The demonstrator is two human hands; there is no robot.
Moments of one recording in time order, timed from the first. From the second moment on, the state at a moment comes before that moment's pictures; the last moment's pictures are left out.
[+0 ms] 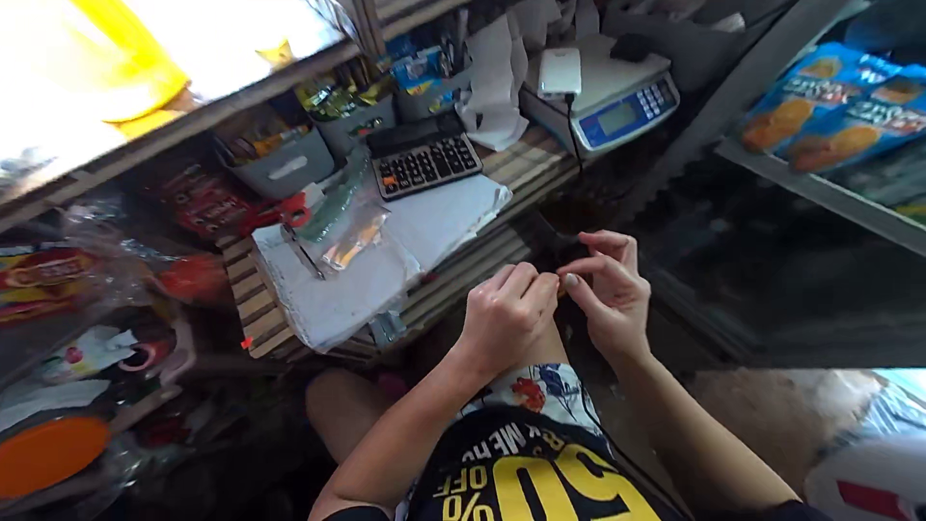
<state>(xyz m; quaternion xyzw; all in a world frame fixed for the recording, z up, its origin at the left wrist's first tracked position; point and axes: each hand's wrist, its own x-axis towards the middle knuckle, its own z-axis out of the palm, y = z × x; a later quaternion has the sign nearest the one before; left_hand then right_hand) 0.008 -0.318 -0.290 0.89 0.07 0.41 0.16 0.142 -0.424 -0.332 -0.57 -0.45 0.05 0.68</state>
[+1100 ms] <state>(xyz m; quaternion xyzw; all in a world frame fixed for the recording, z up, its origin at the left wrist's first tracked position) 0.016 -0.334 -0.360 0.87 0.20 0.31 0.34 0.125 -0.438 -0.389 -0.72 -0.43 -0.06 0.55</state>
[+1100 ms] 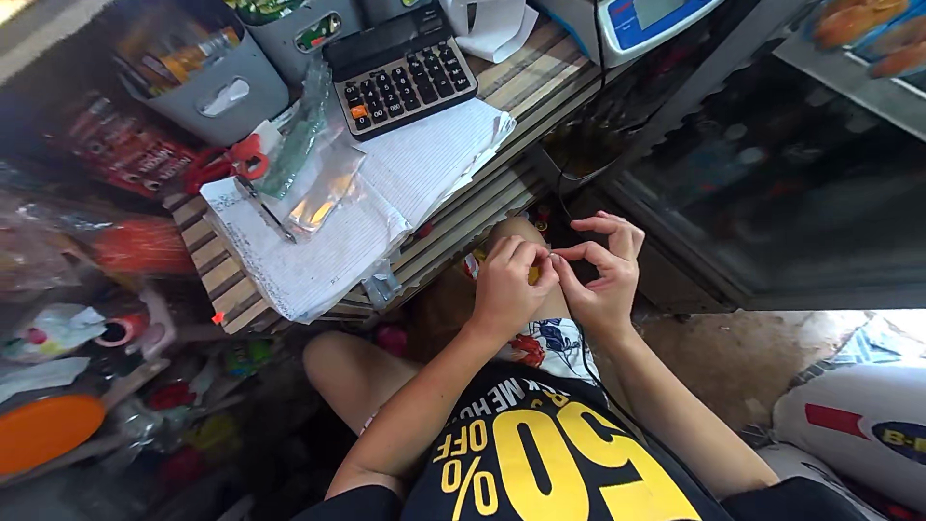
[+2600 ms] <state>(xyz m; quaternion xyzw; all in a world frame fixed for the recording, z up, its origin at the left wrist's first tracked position) 0.012 -0.306 -0.337 0.56 0.37 0.09 0.74 0.138 -0.430 -0.375 -0.70 -0.59 -0.09 0.39</state>
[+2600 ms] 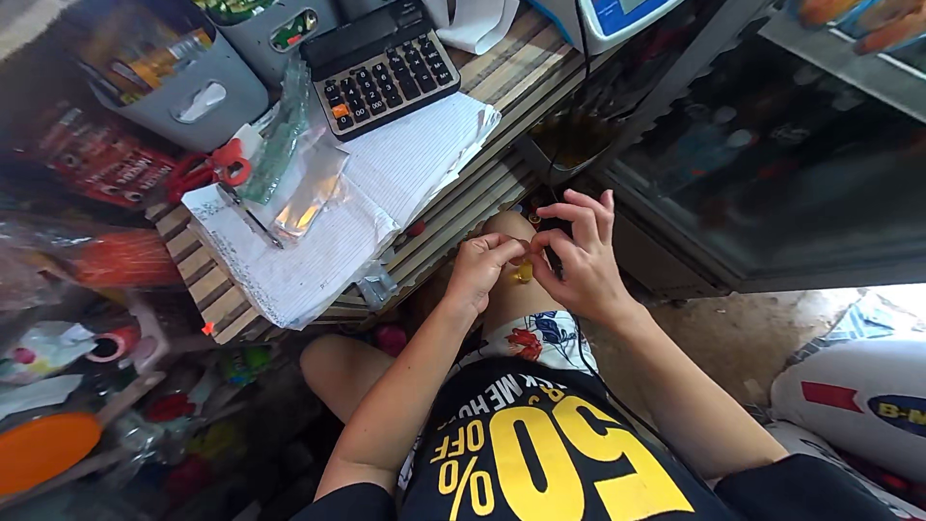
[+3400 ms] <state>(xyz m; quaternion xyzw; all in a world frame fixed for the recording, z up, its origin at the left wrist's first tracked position) 0.021 -0.307 -0.345 0.80 0.25 0.15 0.52 0.134 -0.433 -0.394 -0.66 -0.53 -0.09 0.53</state>
